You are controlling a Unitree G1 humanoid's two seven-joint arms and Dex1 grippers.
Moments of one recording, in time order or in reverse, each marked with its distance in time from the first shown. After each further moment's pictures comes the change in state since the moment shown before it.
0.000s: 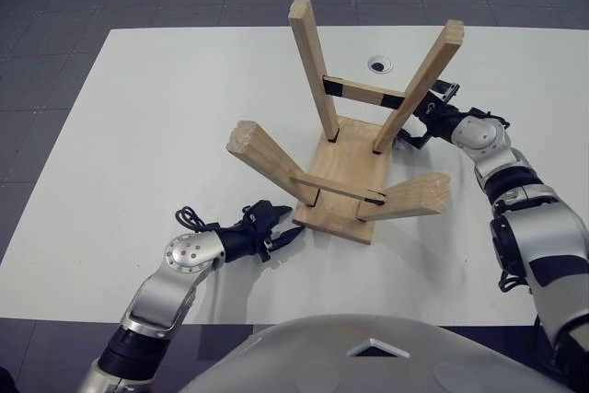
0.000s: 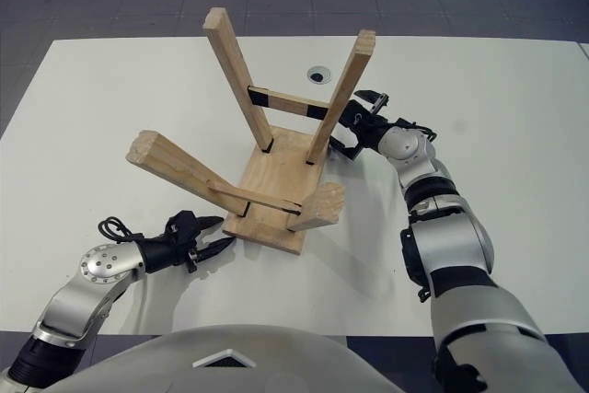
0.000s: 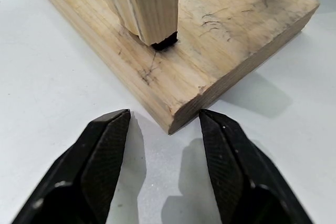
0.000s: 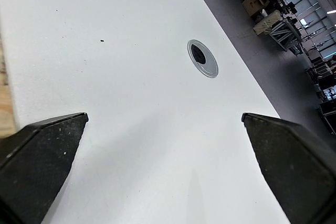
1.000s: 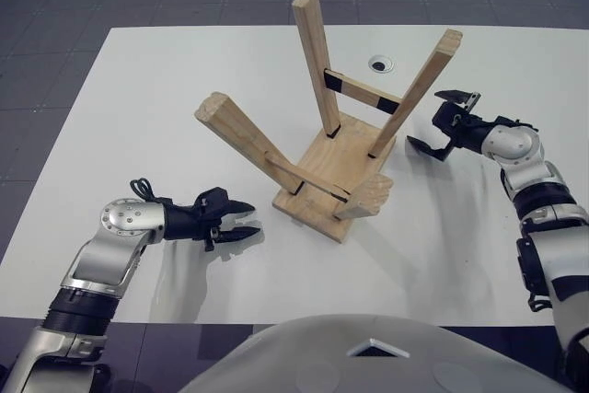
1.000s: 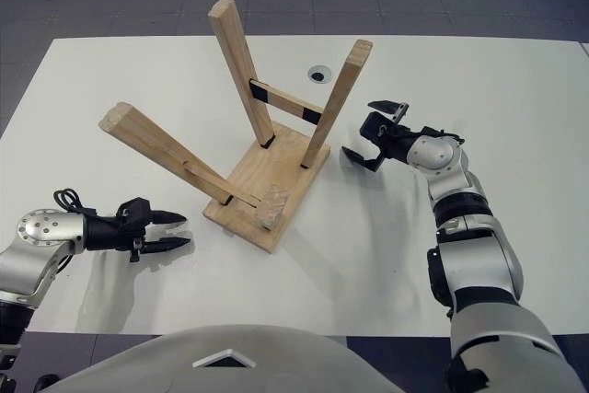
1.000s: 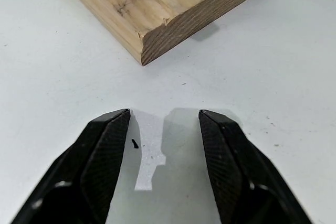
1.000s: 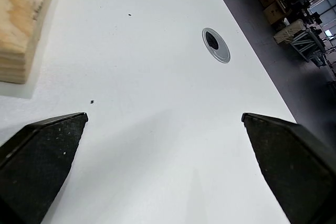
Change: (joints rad) left arm -0.146 0.222 0.096 0.268 -0.068 -0.156 -0.412; right arm 0.085 -0.106 -0.010 -0.129 0.064 -0.019 0.130
